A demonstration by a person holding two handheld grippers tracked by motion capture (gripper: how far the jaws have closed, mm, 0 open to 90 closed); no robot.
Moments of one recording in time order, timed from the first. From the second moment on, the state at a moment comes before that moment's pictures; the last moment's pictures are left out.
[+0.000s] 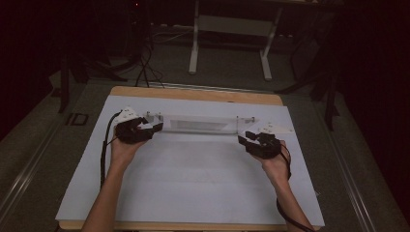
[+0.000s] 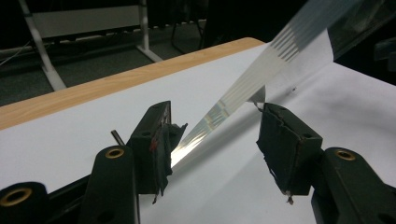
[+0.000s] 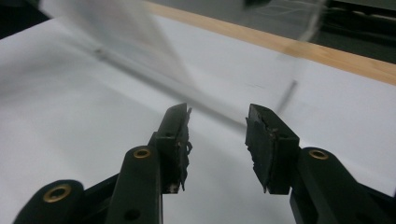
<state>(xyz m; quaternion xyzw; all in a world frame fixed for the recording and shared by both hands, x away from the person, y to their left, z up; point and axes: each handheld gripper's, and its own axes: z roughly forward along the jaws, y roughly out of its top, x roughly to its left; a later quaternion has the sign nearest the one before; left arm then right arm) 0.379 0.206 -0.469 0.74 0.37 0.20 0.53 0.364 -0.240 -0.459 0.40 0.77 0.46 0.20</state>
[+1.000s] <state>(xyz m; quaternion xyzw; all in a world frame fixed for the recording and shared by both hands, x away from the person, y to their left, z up) 0.393 0.193 -0.472 0.73 0.36 0.26 0.52 0.416 -0.236 -0.464 0.36 0.76 0.48 0.23</state>
